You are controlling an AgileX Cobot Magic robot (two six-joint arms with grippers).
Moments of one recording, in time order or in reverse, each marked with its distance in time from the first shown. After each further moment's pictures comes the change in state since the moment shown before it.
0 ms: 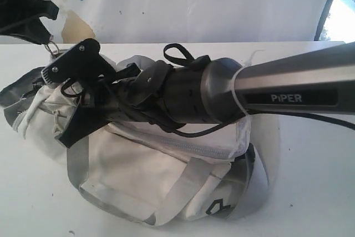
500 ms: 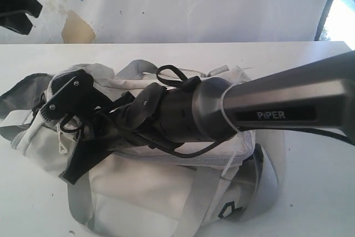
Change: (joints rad) left arm 0.012 0.000 -0.066 0.091 0.089 0.105; right arm 0.022 0.024 0.037 -0.015 0.078 0.004
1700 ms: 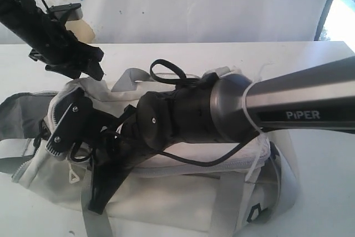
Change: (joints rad) left arm -0.062 0.419 -0.102 -0.216 -0.101 0.062; right arm 0.001 -0.072 0.066 -0.623 0.204 0.434
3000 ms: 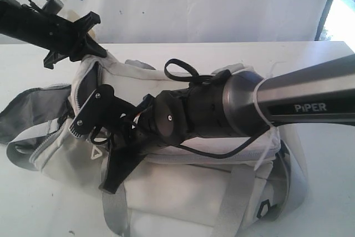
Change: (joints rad) left arm 0.101 0.063 0.008 -0.598 -0.100 0.008; right arm -0.049 0.000 0.040 -0.084 -0.088 0.099
